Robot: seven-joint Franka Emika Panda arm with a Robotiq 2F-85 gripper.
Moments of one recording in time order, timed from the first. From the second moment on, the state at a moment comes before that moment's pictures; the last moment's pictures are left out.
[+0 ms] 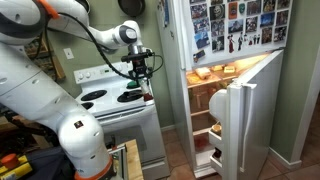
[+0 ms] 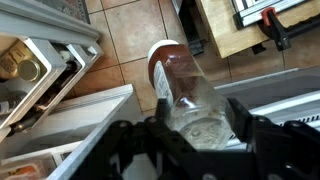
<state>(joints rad) 0.45 -0.38 0.38 -2.27 0.02 1.78 -0.38</state>
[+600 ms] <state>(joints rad) 0.45 -0.38 0.37 -2.28 0.02 1.79 -0.37</state>
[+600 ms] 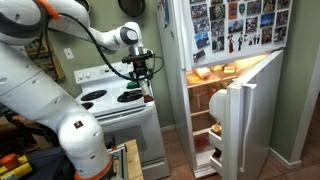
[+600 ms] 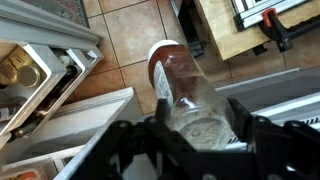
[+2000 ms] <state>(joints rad) 0.29 -0.06 0.26 -2.56 -0.15 2.79 -0.31</state>
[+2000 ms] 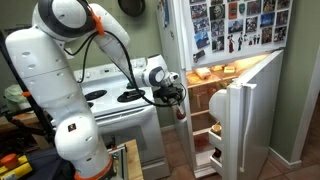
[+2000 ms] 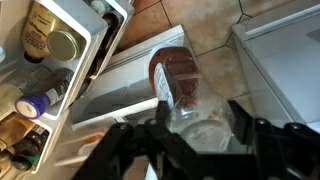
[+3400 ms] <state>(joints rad) 0.25 0.20 0.10 -2.33 -0.90 2.93 0.34</state>
